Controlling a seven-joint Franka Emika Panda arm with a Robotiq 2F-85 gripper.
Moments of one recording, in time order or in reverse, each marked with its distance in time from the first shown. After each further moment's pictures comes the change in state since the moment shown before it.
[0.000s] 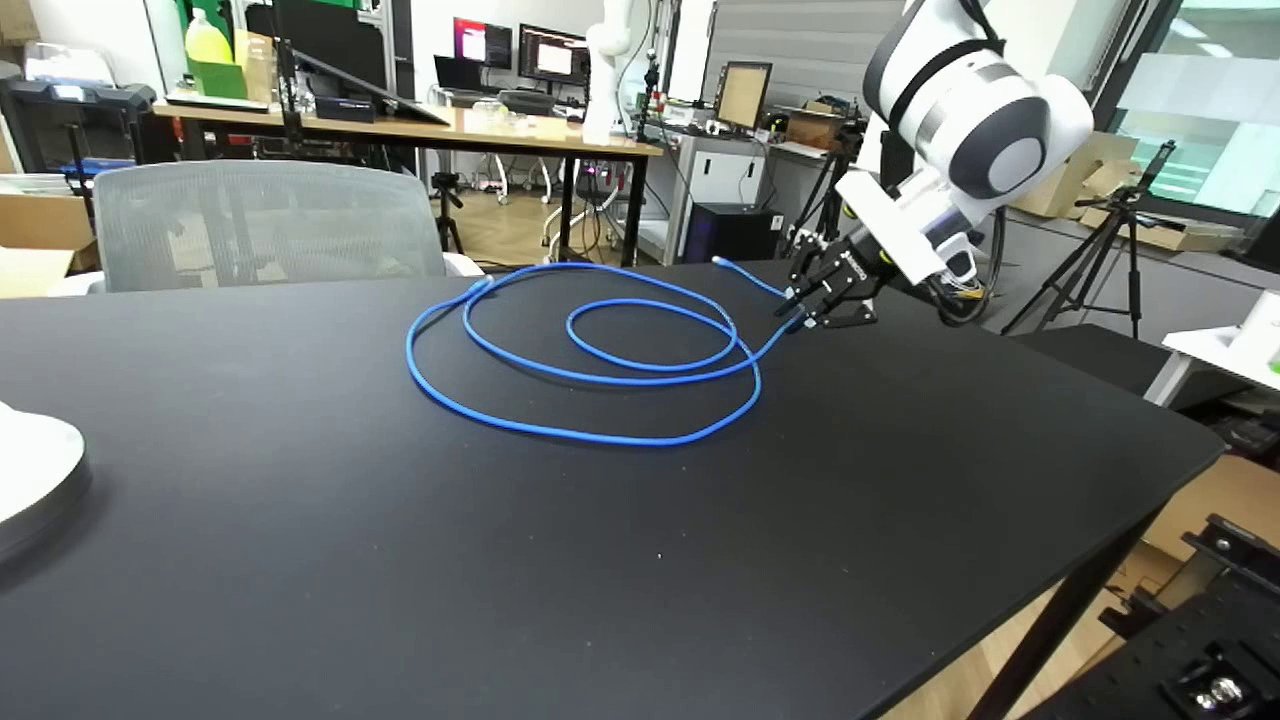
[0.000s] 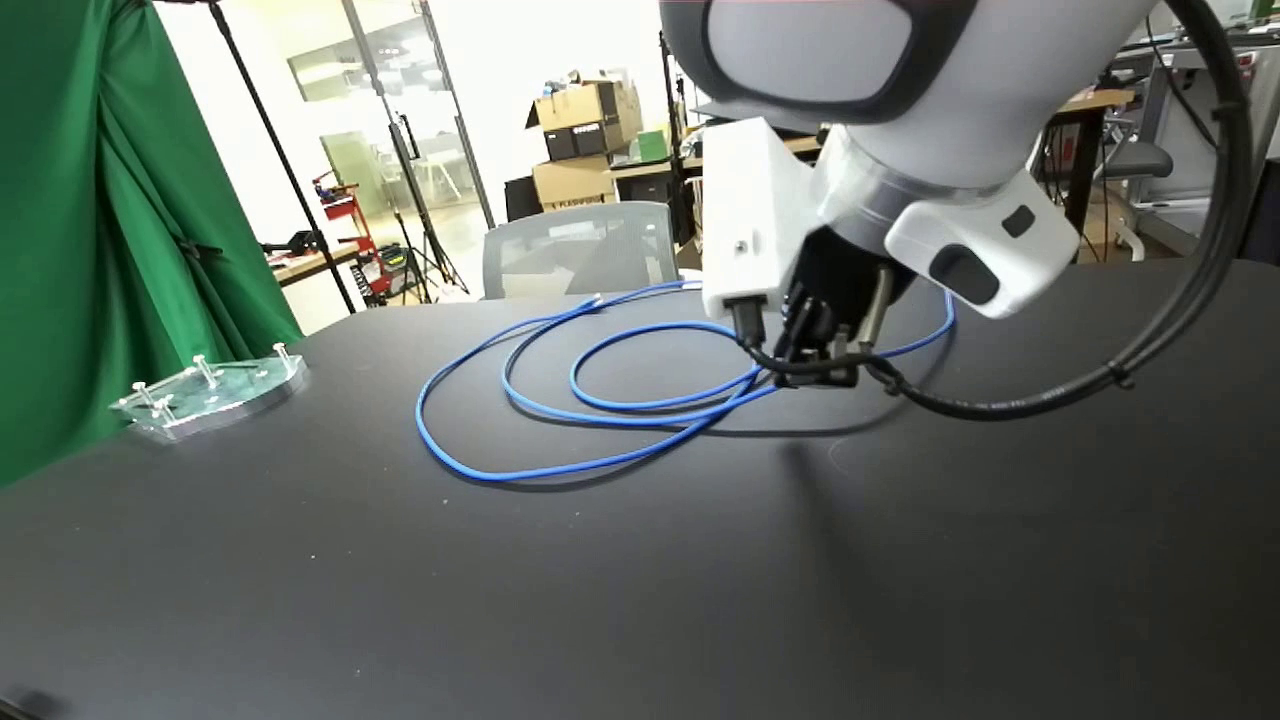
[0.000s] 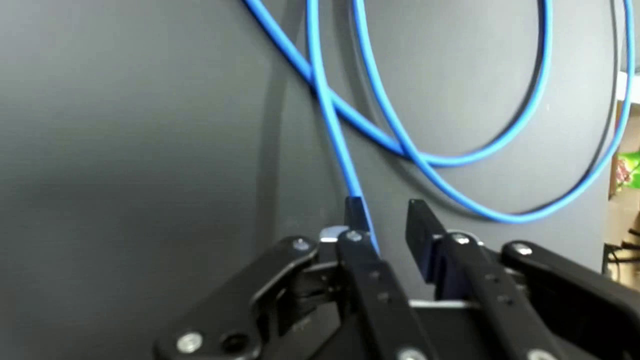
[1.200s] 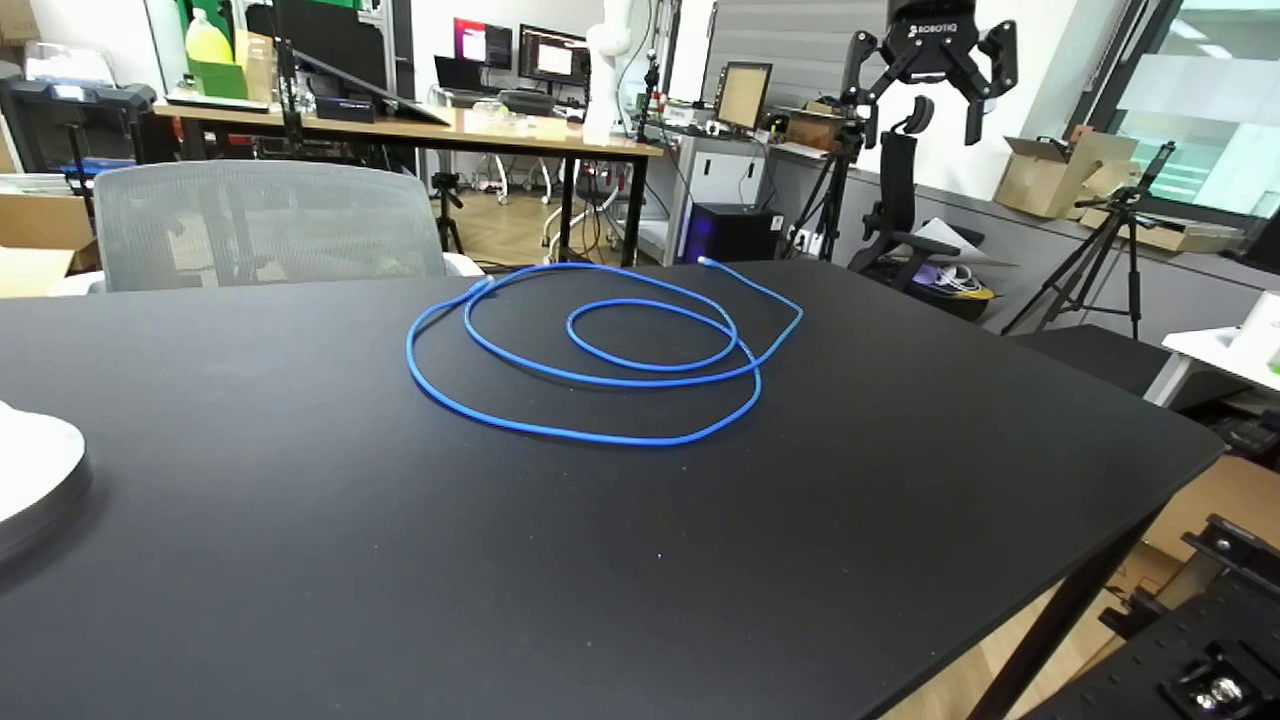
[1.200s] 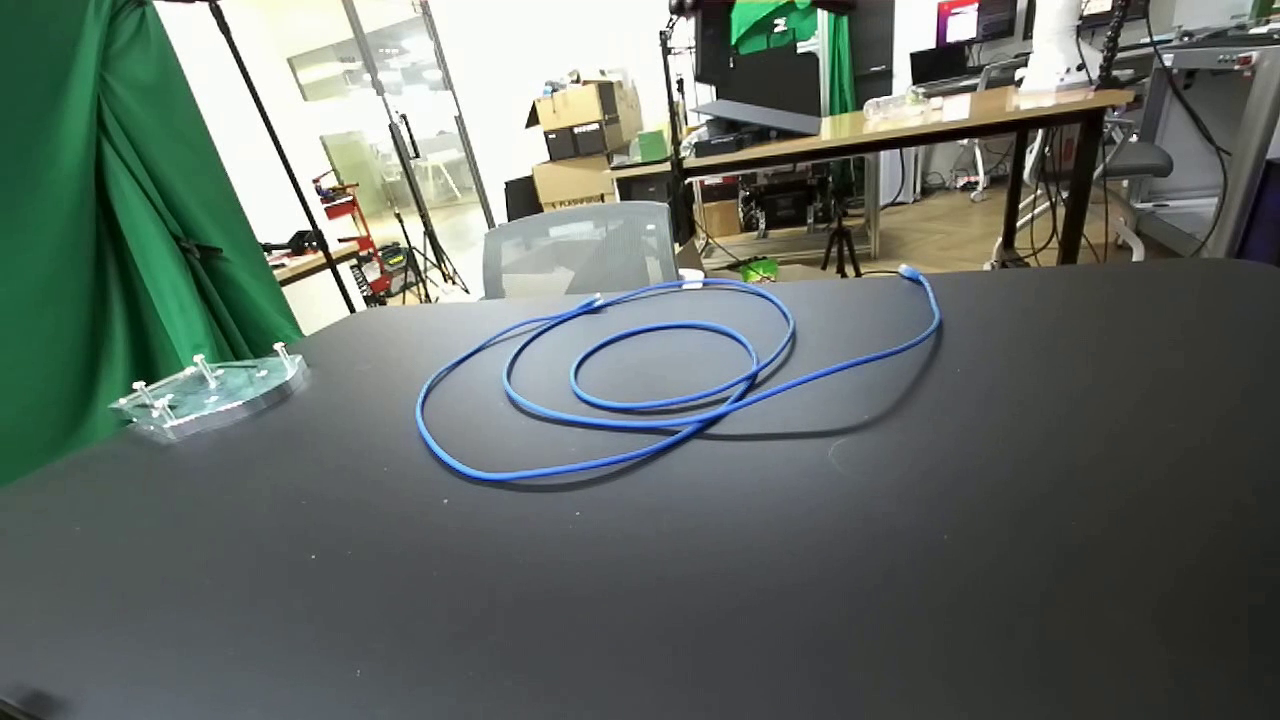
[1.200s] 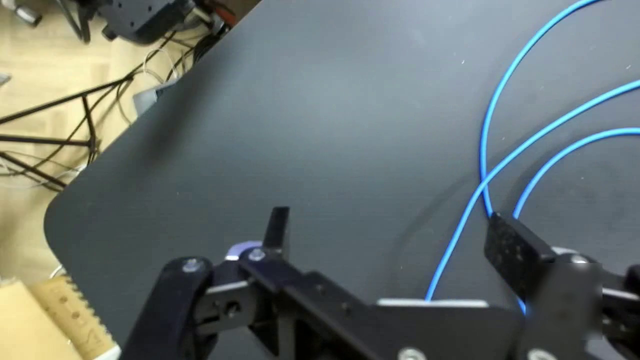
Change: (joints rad) arm 0.305 -0.321 -0.225 0.235 -1.199 -0.773 0.492
